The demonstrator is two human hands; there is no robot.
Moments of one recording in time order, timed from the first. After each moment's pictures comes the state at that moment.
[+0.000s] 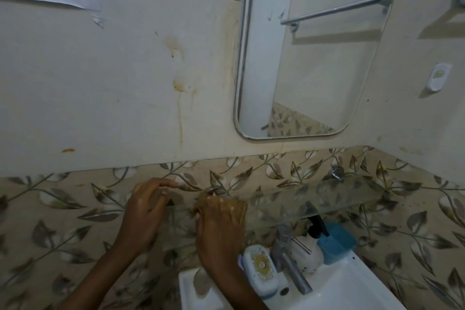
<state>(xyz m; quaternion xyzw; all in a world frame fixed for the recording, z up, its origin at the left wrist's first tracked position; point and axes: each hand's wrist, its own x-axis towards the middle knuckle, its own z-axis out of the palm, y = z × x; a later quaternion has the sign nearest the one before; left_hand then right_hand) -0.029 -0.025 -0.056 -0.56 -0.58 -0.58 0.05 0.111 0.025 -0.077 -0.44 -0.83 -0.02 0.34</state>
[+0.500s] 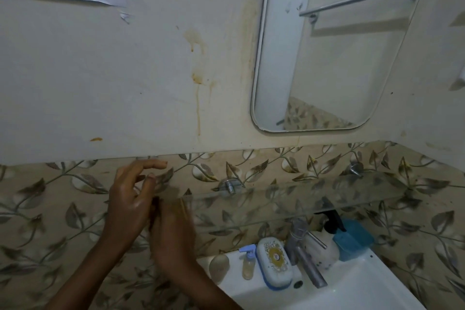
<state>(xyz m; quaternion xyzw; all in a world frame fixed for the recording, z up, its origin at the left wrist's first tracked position) -0.035 -0.072 -0.027 -0.51 -0.59 -0.62 0.09 0.052 -0.048 -0.050 -0.30 -0.83 0.32 0.35</state>
